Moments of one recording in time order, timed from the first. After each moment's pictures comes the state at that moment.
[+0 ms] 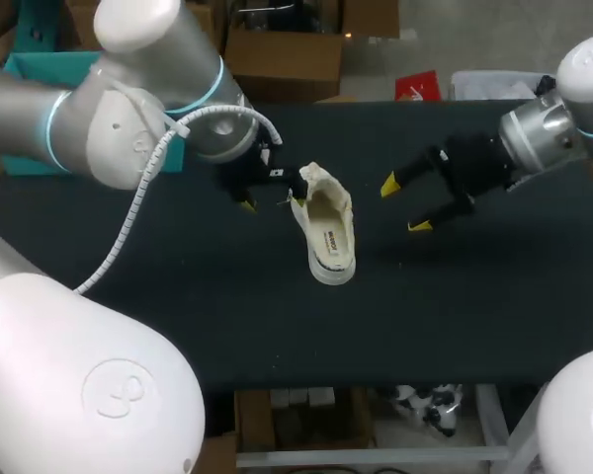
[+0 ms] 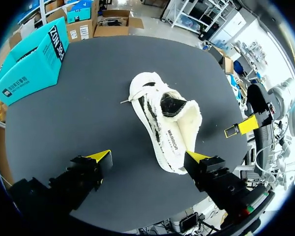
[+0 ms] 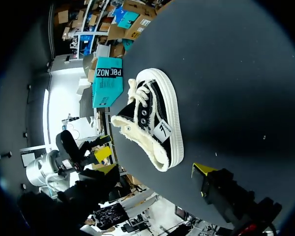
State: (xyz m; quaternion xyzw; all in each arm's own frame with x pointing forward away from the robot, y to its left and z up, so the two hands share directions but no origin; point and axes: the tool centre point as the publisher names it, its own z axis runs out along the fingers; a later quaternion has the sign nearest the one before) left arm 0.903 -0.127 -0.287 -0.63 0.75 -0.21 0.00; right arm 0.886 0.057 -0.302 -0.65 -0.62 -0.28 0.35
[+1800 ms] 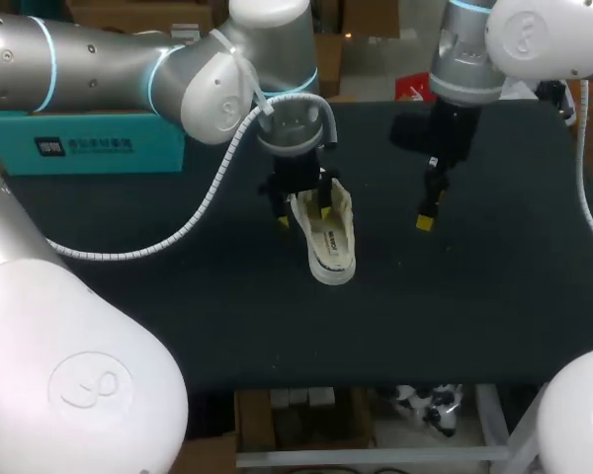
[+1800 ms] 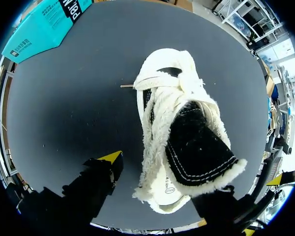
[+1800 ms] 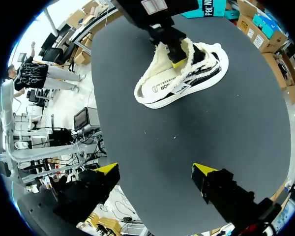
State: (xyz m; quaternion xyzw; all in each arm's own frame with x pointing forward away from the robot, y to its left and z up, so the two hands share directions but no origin) left arm 0.941 -0.171 -0.357 -0.77 0.64 -0.07 -0.01; right arm 0.864 0.003 -0.280 -0.17 -0.98 -0.03 0.12
